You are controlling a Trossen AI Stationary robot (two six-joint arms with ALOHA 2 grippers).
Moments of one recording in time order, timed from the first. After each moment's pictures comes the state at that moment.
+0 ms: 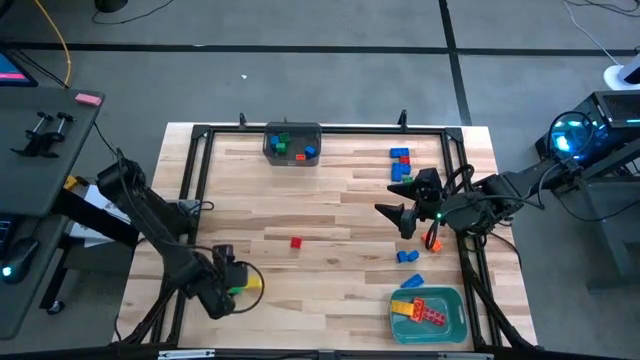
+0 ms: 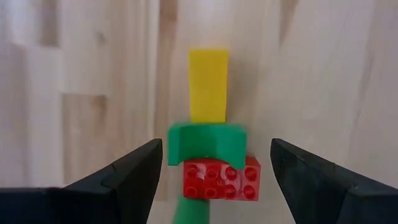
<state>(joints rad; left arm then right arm) -0.87 1.49 0.99 -0.93 -0.19 -0.90 0.46 1.12 1.26 -0.66 0.73 0.85</state>
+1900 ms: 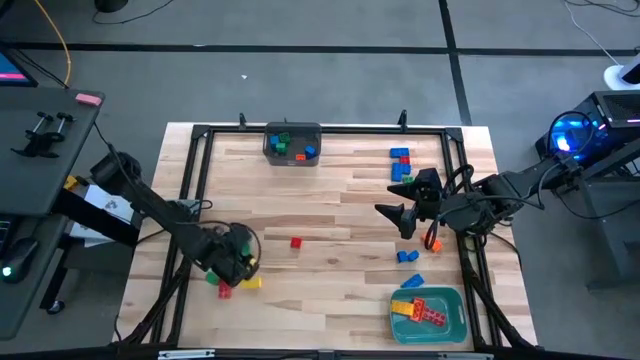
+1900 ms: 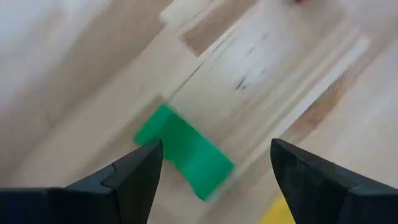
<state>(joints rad) -0.67 1.38 0.75 -0.81 -0.35 -1.51 0.46 1.12 1.26 -0.67 0.73 0.86</state>
